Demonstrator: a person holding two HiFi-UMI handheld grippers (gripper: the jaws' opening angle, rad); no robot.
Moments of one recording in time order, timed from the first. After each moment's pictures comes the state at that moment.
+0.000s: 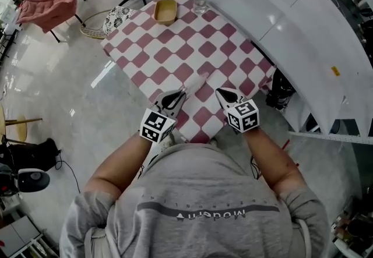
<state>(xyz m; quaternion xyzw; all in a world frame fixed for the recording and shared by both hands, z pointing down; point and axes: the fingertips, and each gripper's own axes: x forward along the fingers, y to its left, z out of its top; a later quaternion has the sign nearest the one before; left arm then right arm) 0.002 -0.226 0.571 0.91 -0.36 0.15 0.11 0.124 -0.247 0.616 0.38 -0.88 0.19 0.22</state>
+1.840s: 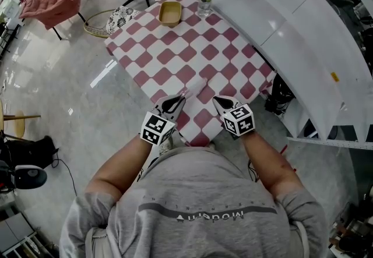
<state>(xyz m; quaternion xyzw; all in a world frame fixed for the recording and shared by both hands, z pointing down) -0.009 -0.213 0.585 0.91 -0.37 0.15 0.12 0.108 -0.226 0.642 0.35 -0.88 0.20 0.26</state>
